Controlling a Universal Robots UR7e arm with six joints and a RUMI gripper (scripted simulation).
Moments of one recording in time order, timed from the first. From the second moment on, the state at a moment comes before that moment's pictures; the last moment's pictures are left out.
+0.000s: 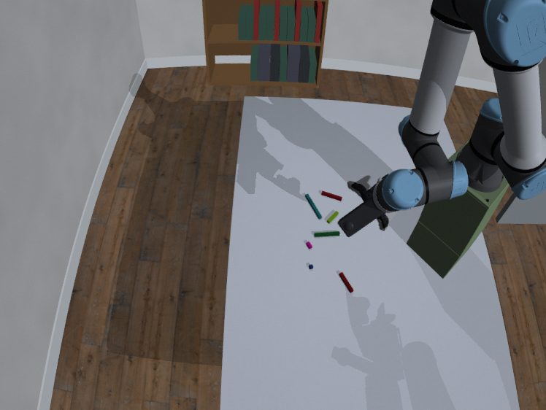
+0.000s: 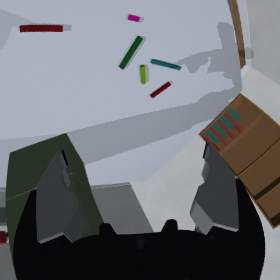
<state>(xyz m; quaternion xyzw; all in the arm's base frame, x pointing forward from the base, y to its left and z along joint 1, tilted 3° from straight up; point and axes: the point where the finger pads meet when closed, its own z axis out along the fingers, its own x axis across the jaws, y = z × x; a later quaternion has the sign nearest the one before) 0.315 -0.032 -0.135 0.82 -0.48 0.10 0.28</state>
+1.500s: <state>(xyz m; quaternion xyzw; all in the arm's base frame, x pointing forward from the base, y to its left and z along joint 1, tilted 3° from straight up) 0.376 -0.020 -0.190 0.97 -0.10 -0.03 0.20</state>
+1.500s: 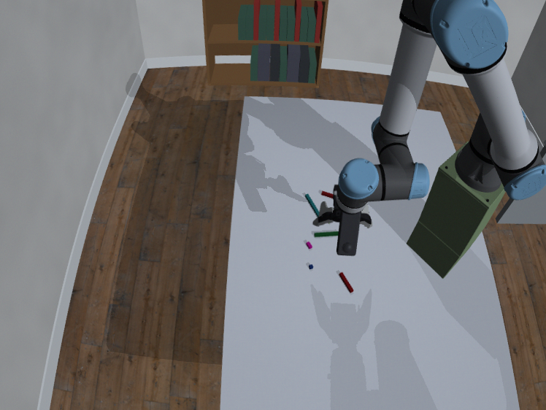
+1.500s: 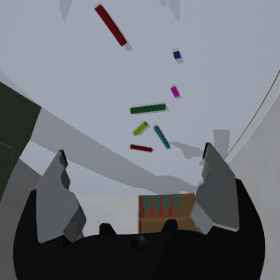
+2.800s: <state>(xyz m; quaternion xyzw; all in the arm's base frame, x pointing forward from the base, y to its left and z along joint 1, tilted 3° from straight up) 0.431 -0.029 -0.228 0.96 0.26 -0.06 0.10</state>
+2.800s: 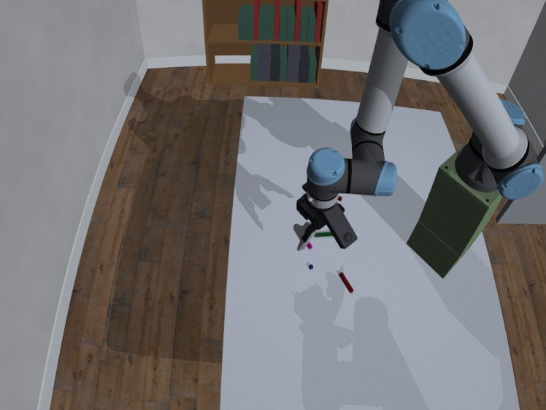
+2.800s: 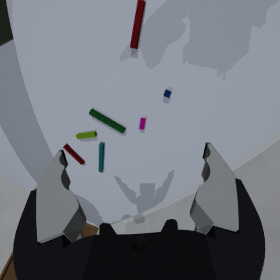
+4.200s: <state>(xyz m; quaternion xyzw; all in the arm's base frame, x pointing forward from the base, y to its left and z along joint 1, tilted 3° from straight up) 0.488 -0.059 -0.263 0.81 0.59 -0.02 0.04</state>
